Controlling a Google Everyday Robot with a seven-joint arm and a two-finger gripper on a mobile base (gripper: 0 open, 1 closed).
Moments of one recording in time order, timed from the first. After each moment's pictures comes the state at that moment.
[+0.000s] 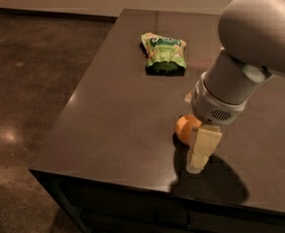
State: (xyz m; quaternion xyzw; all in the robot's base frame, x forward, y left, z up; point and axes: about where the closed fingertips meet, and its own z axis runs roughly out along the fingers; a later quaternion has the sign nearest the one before) arm 0.430 -0.112 0.851 -0.66 0.74 0.05 0.12
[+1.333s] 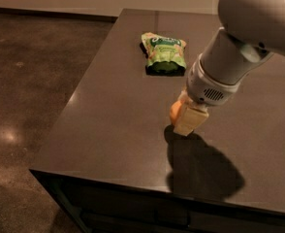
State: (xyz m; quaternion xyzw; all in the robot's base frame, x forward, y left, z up) arm 0.464 -0.102 0.872 -0.63 0.76 0.06 0.15
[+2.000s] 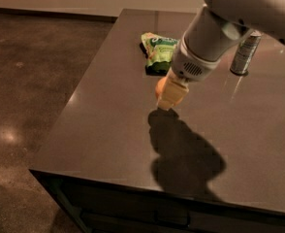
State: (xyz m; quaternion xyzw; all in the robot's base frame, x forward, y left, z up) arm 0.517 -0.073 0.899 -0.58 0.79 0.05 0.20
